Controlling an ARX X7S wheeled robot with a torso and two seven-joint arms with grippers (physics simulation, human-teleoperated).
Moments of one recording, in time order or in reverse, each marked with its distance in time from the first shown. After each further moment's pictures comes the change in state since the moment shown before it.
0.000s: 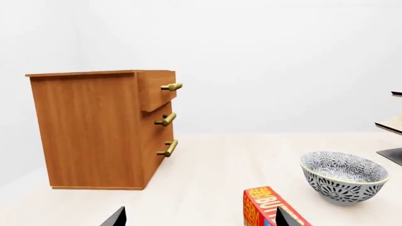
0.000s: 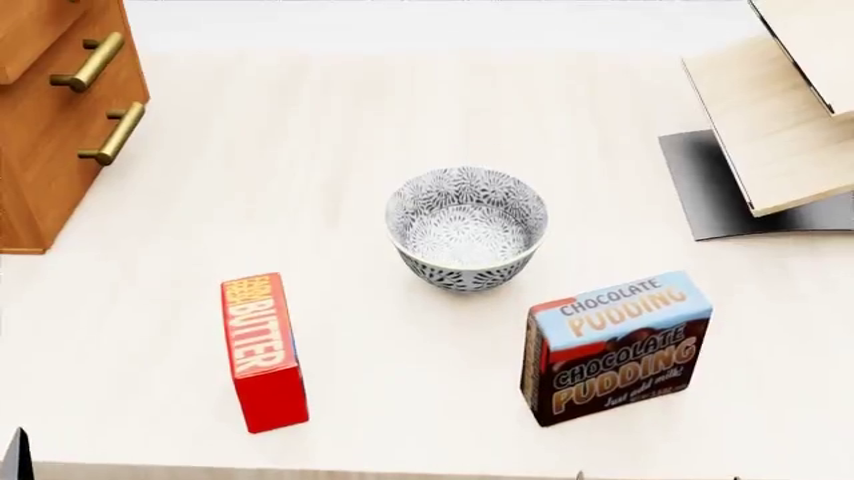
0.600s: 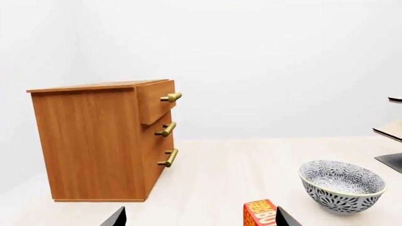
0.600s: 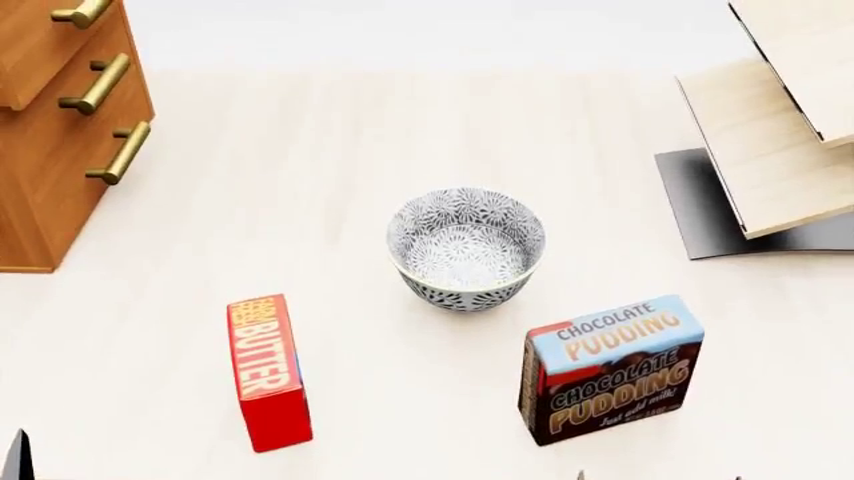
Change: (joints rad) left arm 0.008 -0.027 0.015 0.008 -0.002 0.005 -0.020; right arm -0.009 0.029 -0.010 -0.010 0.019 -0.013 0.030
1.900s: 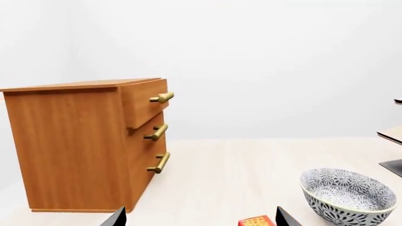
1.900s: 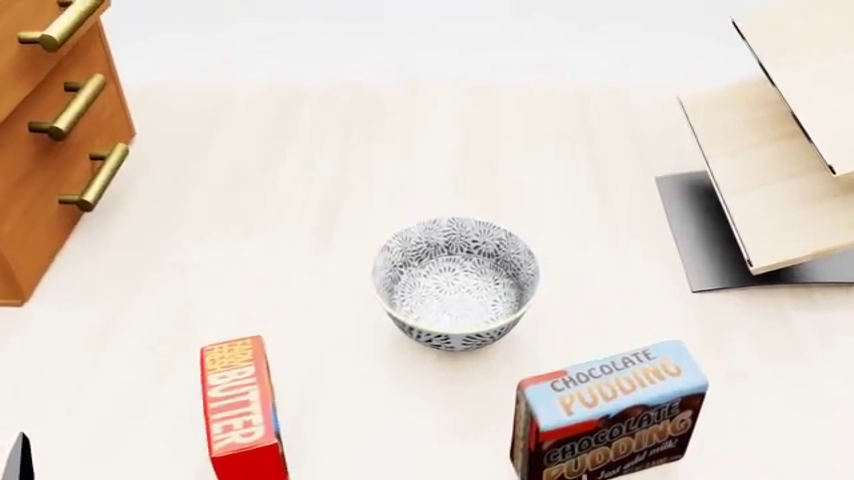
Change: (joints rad) left arm 0.010 -0.030 0.010 0.008 -0.036 0.001 -0.032; right arm -0.050 0.052 -0.003 -0.036 0.058 -0.069 0.044
